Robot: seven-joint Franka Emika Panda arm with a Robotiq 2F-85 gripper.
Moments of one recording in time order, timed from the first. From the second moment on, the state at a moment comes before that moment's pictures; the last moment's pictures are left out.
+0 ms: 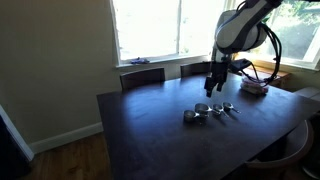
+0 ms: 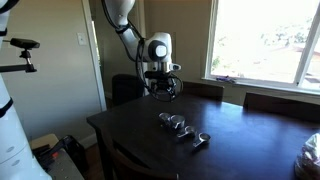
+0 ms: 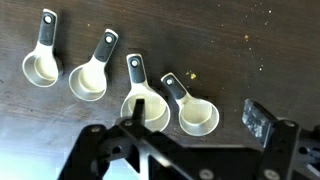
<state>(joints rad) 0.01 0.40 0.00 -2.08 -0.03 2.51 -0.18</state>
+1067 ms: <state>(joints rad) 0.02 0.60 0.03 -2.00 -0.19 2.51 -0.29</state>
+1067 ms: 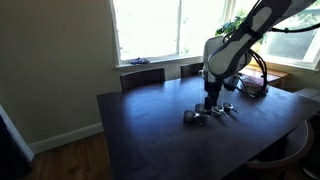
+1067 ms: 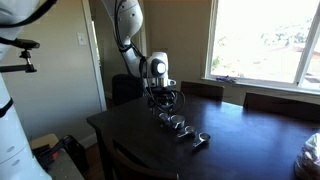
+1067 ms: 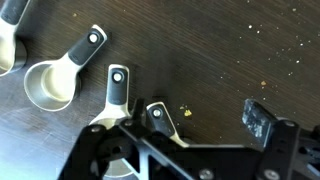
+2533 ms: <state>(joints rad) 0.07 0.90 0.10 -1.66 -0.31 2.52 -0.51</state>
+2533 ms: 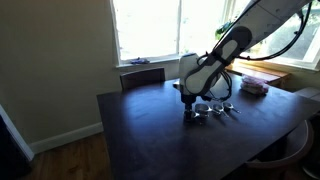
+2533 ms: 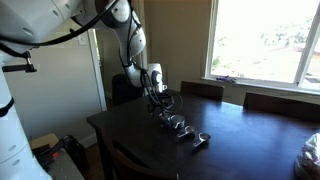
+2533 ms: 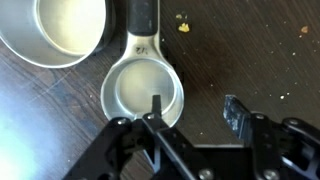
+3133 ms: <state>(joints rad) 0.06 0.96 0.10 -1.59 -0.31 2.52 -0.54</state>
